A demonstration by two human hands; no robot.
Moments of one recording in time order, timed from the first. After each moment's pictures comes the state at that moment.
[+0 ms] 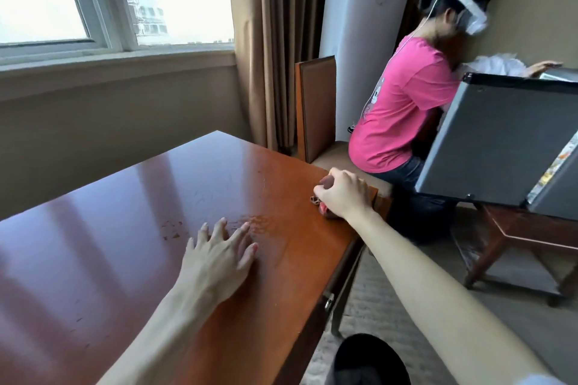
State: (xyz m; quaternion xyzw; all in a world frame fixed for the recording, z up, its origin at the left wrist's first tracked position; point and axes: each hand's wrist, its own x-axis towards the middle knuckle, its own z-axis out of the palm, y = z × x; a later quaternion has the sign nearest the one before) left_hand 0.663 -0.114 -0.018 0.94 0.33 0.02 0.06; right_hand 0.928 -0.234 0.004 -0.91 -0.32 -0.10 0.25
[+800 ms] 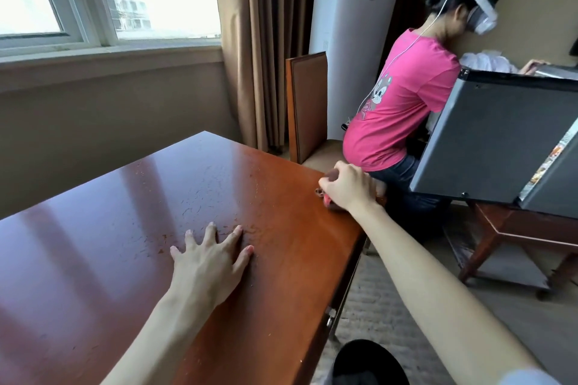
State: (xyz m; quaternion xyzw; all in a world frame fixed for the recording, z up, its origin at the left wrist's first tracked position) left_hand 0.689 -0.090 -0.028 0.94 0.34 -0.02 0.01; right_hand 0.960 -0.223 0.013 -0.93 -0.28 -0.10 0.24
